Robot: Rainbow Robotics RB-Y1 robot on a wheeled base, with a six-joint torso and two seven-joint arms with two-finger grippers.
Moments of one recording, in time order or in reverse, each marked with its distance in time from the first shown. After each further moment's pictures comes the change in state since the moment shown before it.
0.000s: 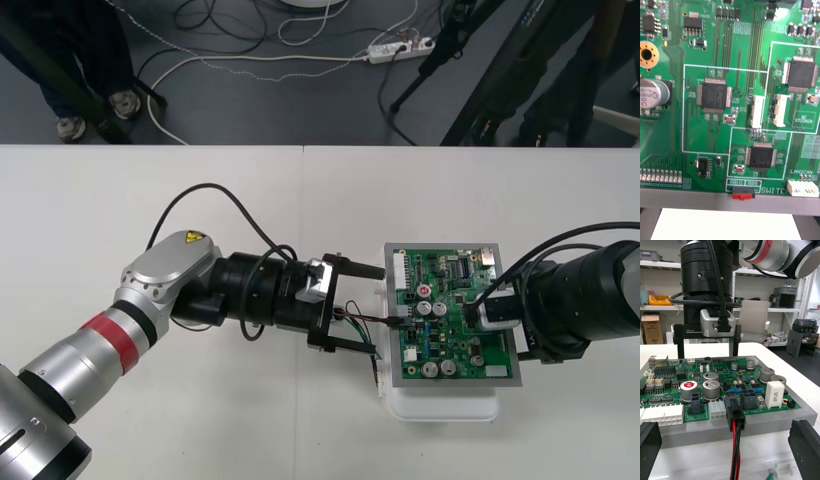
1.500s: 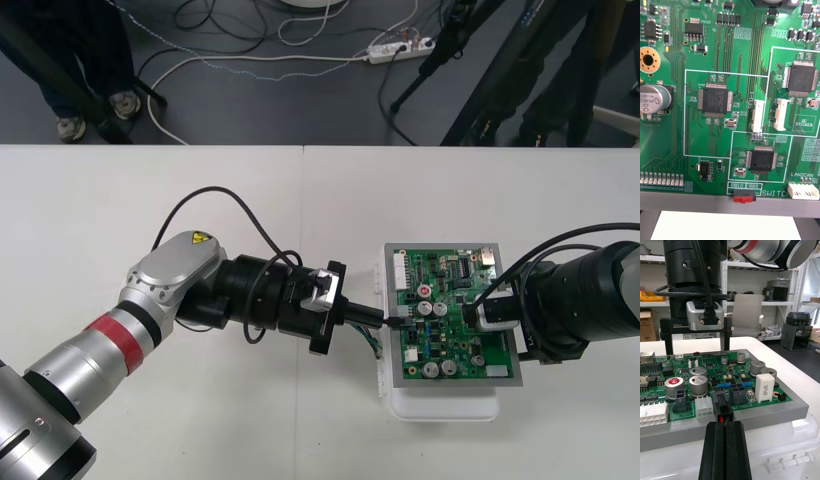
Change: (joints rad) right arm 0.000 0.003 0.004 -0.001 0.000 0.000 0.000; left arm 0.000 -0.016 0.006 -0.001 -0.068 -0.011 0.000
